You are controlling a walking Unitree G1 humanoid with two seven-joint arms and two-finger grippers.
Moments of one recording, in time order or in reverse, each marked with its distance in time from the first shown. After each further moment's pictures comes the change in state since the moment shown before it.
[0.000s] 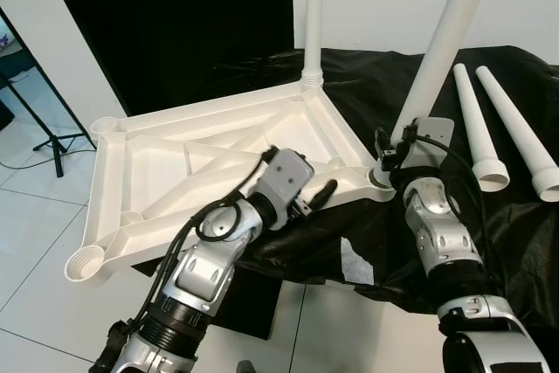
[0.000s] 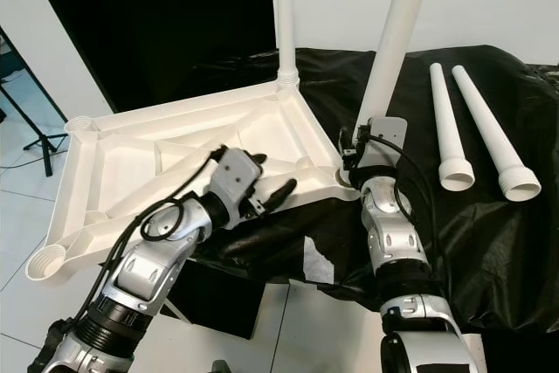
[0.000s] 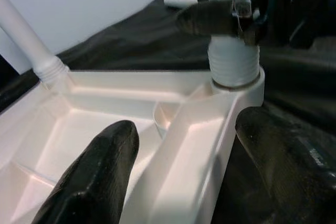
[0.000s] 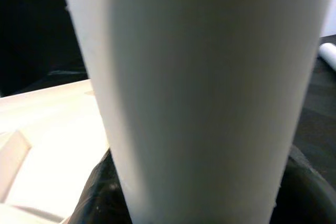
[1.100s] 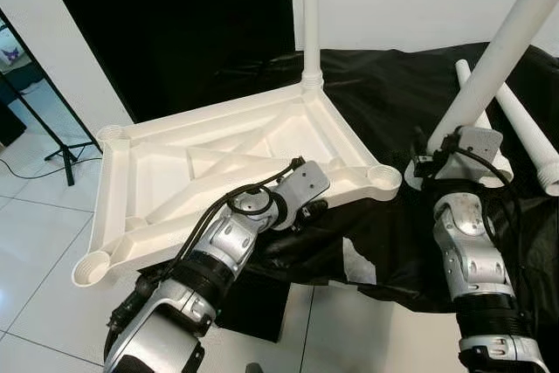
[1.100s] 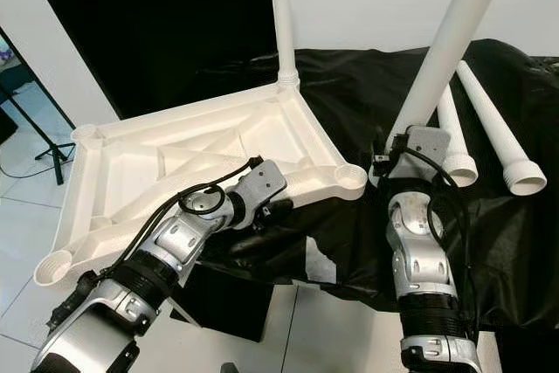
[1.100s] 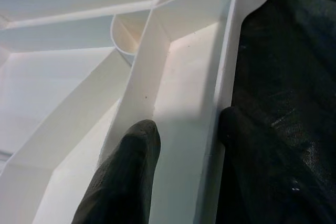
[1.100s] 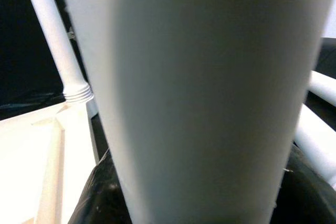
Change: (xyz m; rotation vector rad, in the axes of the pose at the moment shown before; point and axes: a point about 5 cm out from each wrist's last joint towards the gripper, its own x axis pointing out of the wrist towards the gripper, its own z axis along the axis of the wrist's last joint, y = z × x) left arm 0.041 0.007 -0.036 0.091 0.312 -0.152; right arm -0.030 -0.034 0.014 -0.034 -0.065 -0.148
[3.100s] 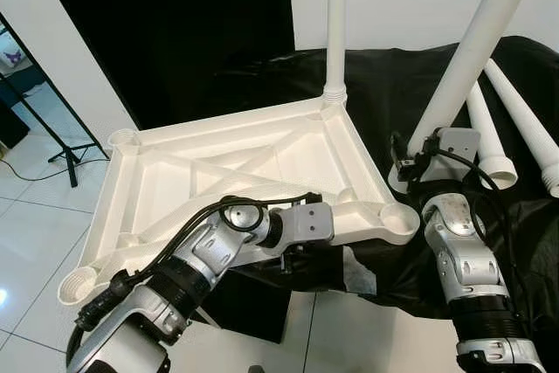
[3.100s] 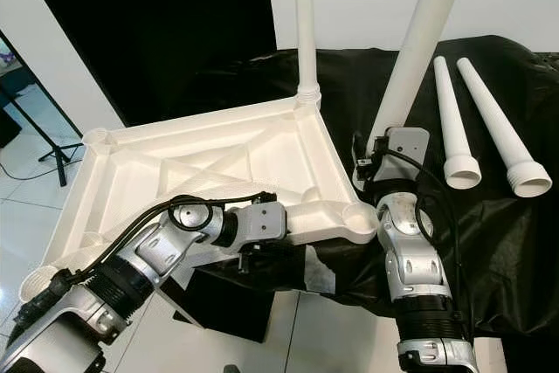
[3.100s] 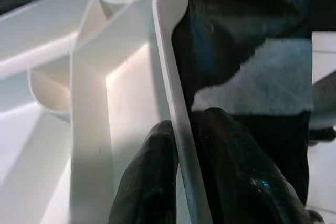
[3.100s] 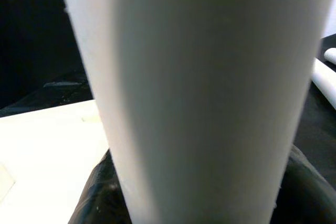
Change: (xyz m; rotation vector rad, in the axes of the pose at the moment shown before) left arm -0.025 -0.030 0.007 0.273 -0.078 -0.512; right arm -0.003 0.022 0.000 0.000 0.027 0.159
